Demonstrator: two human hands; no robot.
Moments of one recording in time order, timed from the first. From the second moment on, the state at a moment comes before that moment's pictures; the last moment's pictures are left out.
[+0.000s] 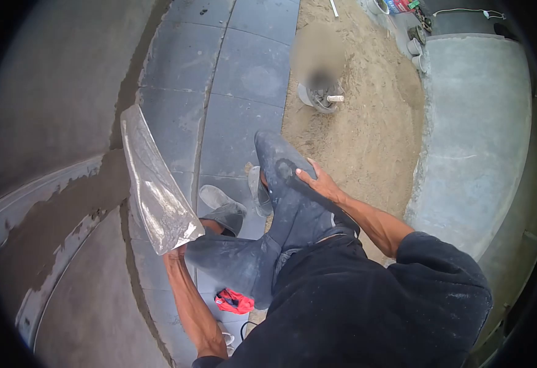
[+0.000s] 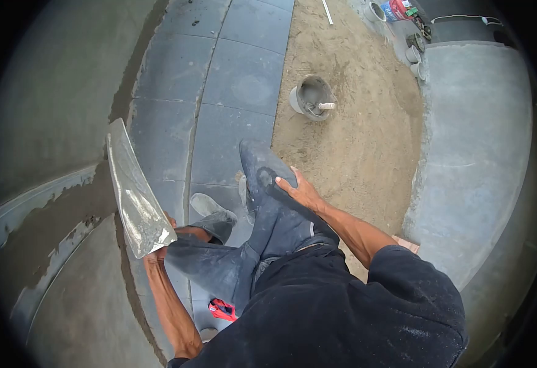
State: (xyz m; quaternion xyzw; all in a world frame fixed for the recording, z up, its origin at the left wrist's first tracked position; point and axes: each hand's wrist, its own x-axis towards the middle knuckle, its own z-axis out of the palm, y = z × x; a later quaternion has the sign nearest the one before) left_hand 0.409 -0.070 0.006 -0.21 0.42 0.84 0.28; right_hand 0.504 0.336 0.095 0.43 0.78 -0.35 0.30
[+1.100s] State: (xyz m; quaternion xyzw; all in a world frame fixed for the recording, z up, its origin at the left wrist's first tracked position) left_hand 0.310 0.036 -0.060 0.13 0.41 0.86 0.29; right_hand 0.436 0.563 -0.135 0.37 0.89 -0.27 -0.06
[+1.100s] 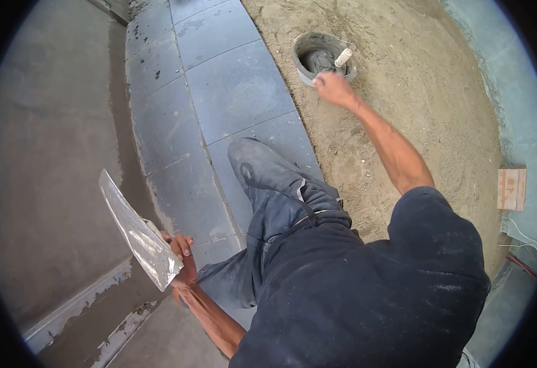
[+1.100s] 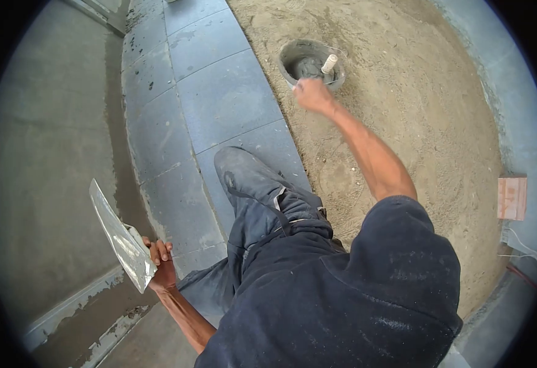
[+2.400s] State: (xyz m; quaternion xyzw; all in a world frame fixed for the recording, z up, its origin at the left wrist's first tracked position) left_hand 0.326 0.066 -0.068 -0.08 0.49 0.76 0.41; right_hand 0.400 0.744 -0.117 0.41 0.88 0.12 0.21
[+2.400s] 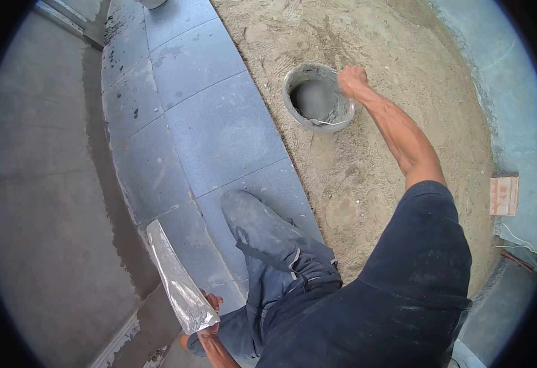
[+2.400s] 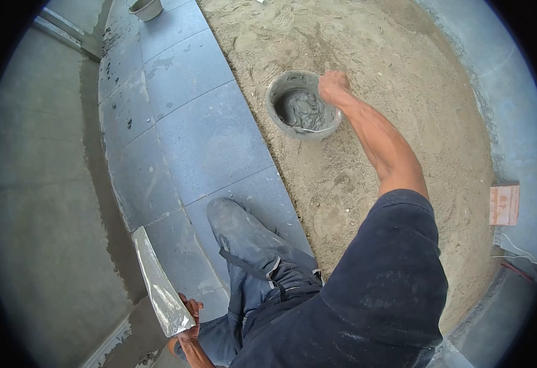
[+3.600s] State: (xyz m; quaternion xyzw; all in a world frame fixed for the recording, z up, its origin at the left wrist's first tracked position) left_hand 0.324 0.096 -0.055 -0.12 0.49 0.75 0.42; right_hand 0.435 0.715 -0.088 0.36 0.92 0.08 0.13
